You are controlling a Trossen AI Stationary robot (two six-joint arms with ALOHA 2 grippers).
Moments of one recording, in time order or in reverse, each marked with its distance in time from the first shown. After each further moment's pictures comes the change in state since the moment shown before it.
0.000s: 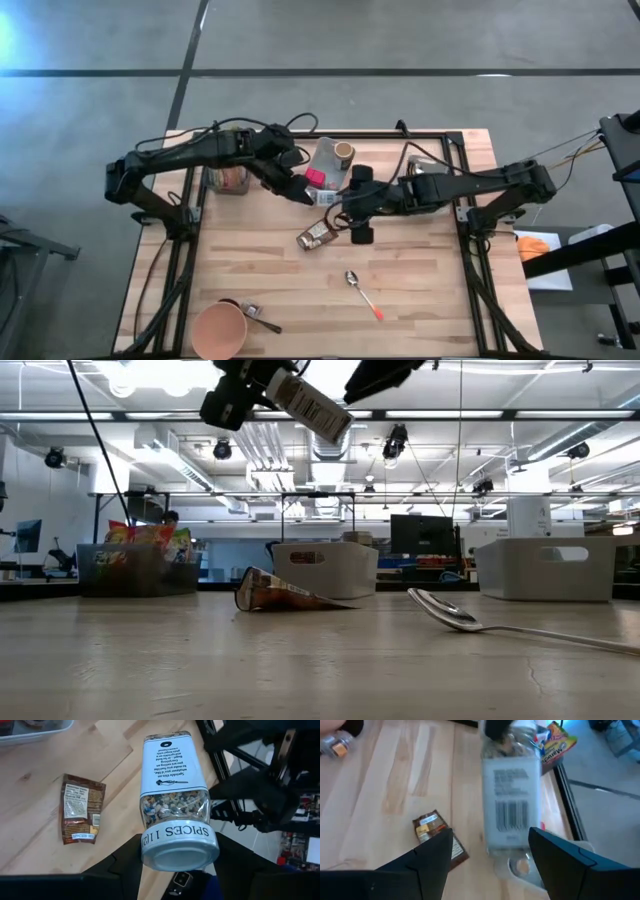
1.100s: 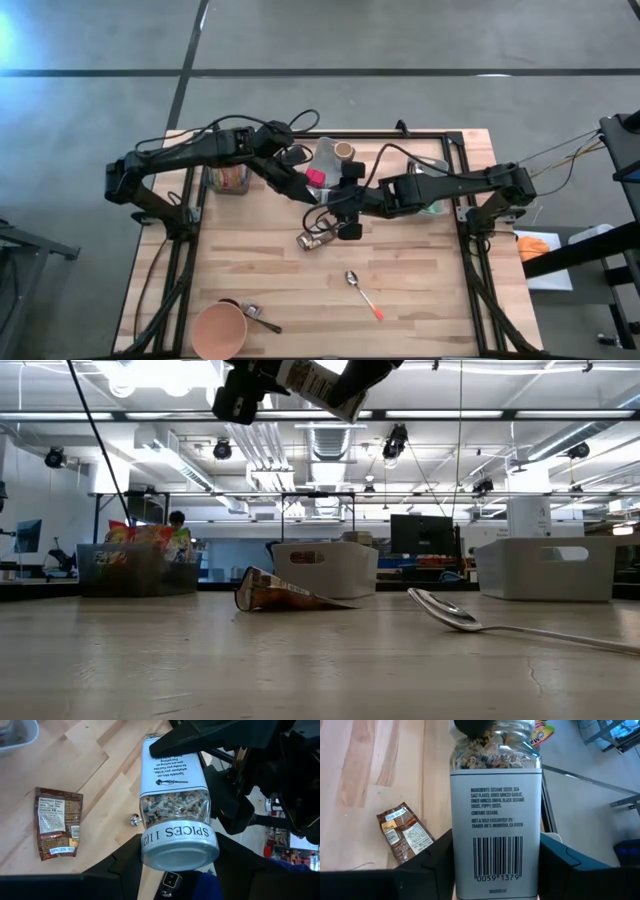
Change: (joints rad) left arm -0.001 -0.003 0.000 0.089 0.069 0.025; right arm 0.004 0.157 0.209 -0.163 0.160 -0.020
